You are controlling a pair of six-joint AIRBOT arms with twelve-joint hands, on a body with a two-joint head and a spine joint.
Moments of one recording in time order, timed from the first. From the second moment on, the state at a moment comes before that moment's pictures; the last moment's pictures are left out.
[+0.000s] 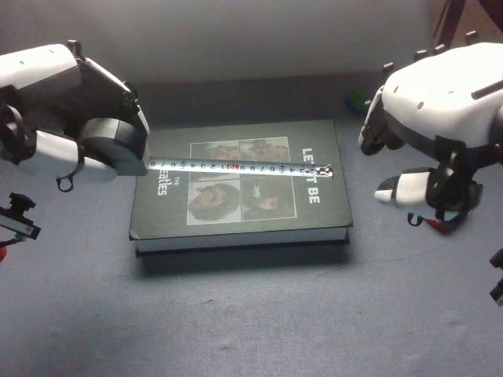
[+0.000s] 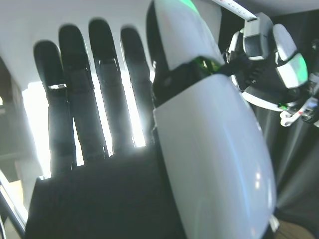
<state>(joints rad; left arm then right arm) 0.58 -0.78 1.05 -0.14 -0.30 0.55 -0.06 -0.96 0.52 -1.40 -0.95 0.44</state>
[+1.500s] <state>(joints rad) 0.58 -0.79 1.07 -0.23 -0.25 0.53 -0.06 -1.28 0.80 -1.52 -0.92 0.54</state>
